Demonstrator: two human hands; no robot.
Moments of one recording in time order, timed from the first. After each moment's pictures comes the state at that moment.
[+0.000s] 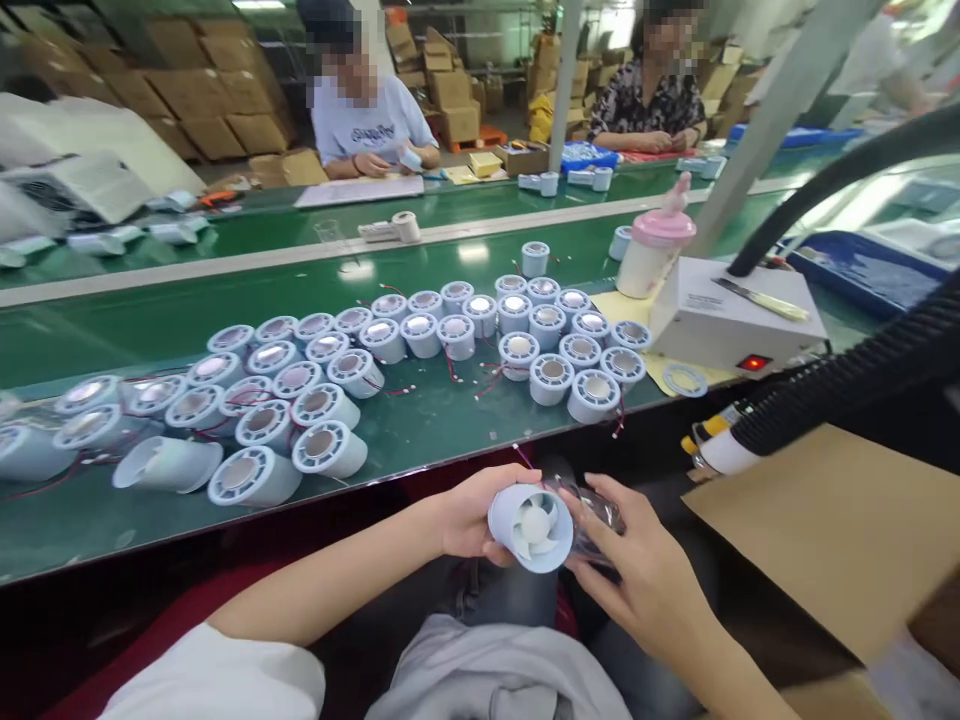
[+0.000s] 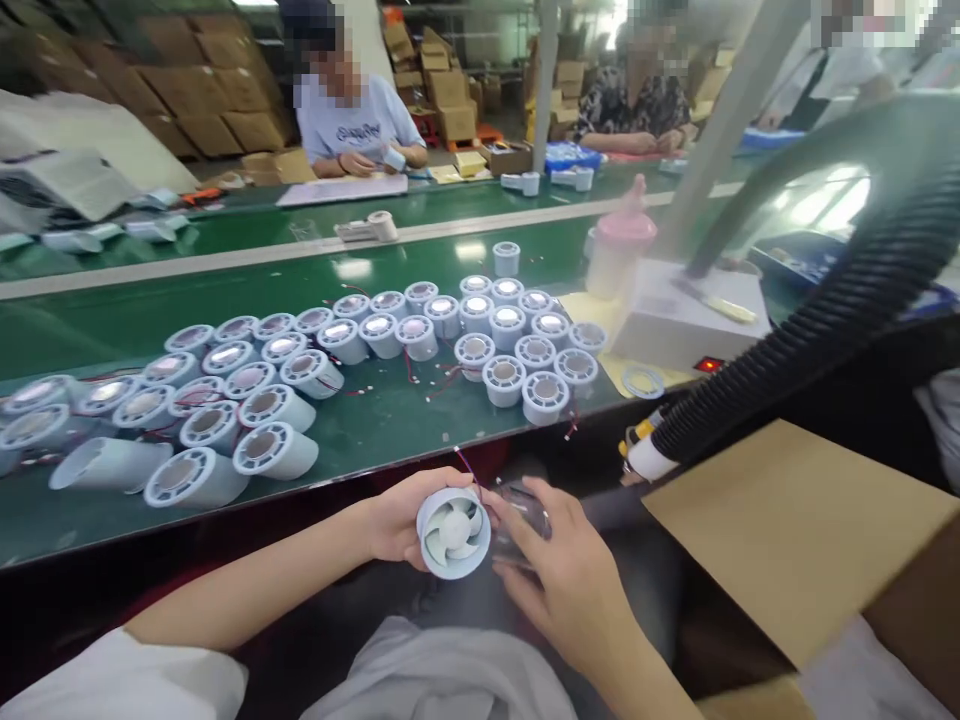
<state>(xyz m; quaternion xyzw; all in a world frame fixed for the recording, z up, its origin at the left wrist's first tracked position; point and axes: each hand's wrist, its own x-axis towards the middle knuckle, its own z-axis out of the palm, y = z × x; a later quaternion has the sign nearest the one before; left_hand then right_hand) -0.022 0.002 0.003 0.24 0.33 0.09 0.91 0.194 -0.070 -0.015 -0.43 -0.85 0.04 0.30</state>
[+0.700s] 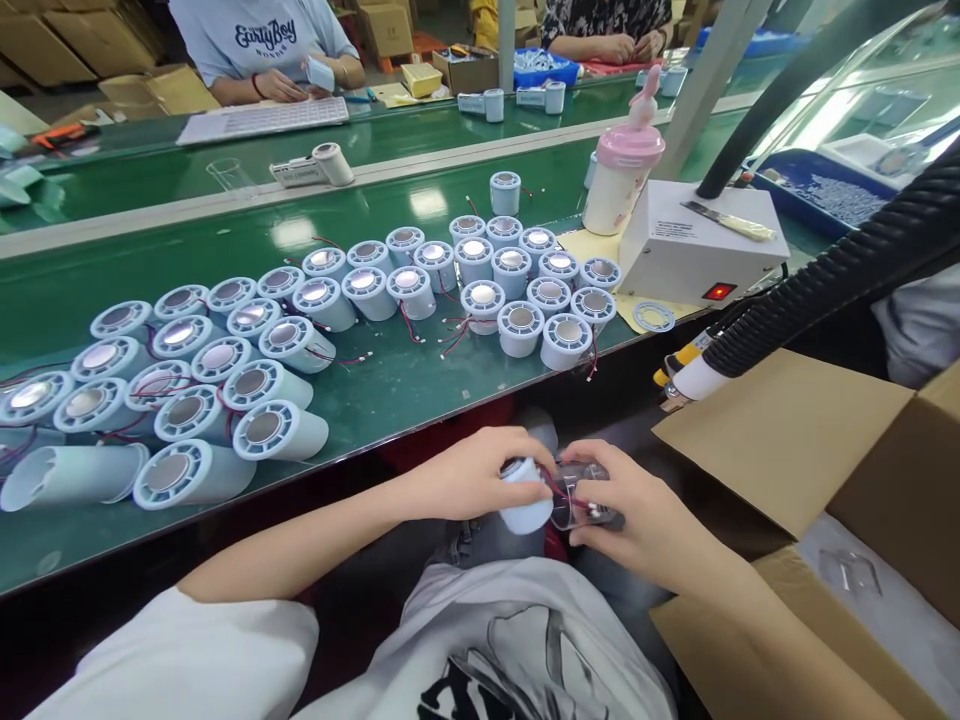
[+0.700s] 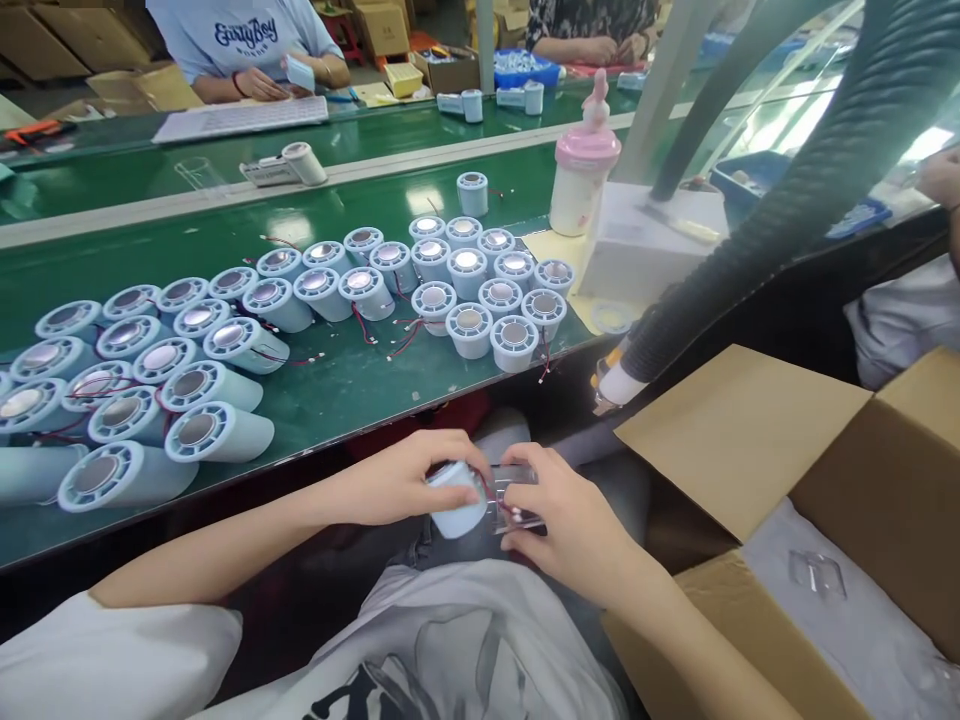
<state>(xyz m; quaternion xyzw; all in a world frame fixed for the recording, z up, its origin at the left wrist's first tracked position) -0.008 0.001 0.035 0.77 0.33 0.07 0.54 0.210 -0.077 0.009 -0.49 -0.77 0.35 0.20</state>
